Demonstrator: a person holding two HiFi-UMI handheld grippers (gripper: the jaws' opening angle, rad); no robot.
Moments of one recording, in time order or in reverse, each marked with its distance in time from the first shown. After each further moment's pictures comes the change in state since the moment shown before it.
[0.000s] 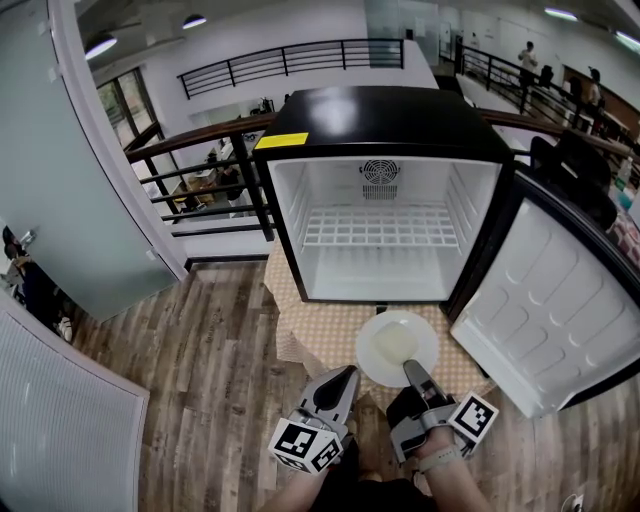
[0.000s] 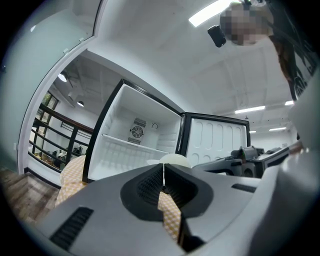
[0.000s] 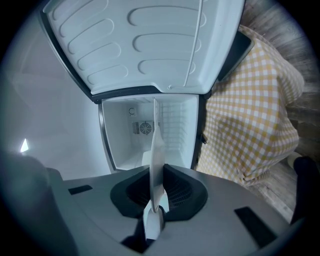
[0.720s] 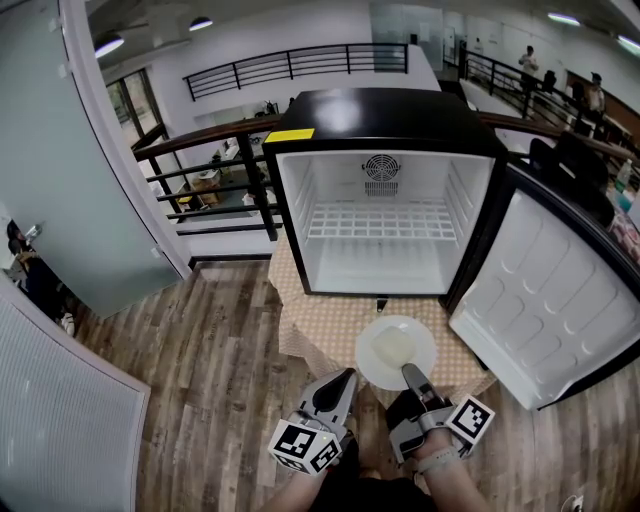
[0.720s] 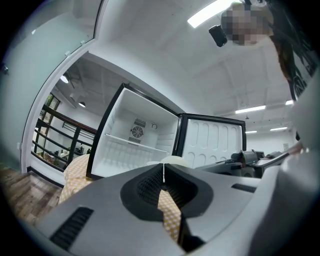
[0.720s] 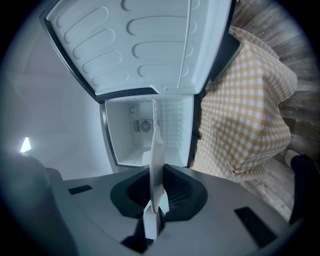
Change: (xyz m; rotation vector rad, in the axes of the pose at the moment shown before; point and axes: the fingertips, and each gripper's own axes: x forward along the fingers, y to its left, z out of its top) left arm -0.029 -0.016 -0.008 0.004 -0.005 0.014; right arm -0.028 -0.010 -0.015 0.000 0.018 0.012
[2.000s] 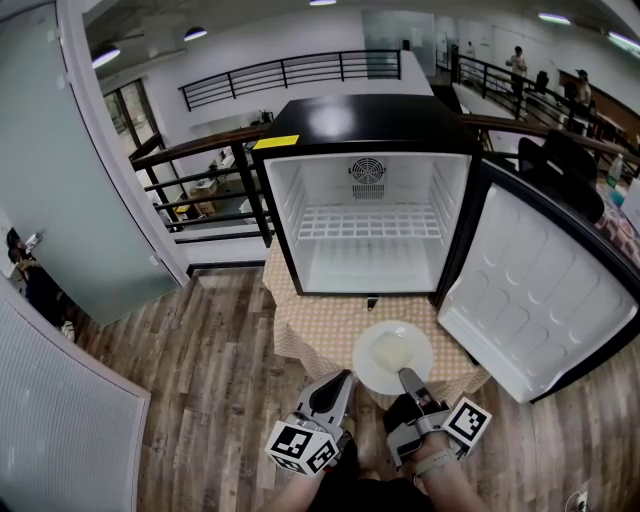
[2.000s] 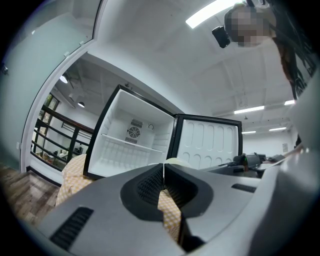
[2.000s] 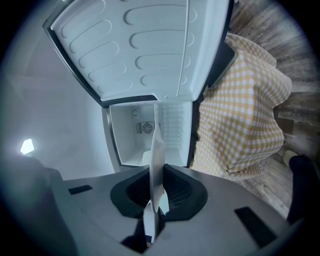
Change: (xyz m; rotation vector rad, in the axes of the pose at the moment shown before) left arm -0.006 -0.023 -0.002 -0.002 -0.005 -0.007; right arm -0.030 0.000 0.004 0.002 -0.005 0.017
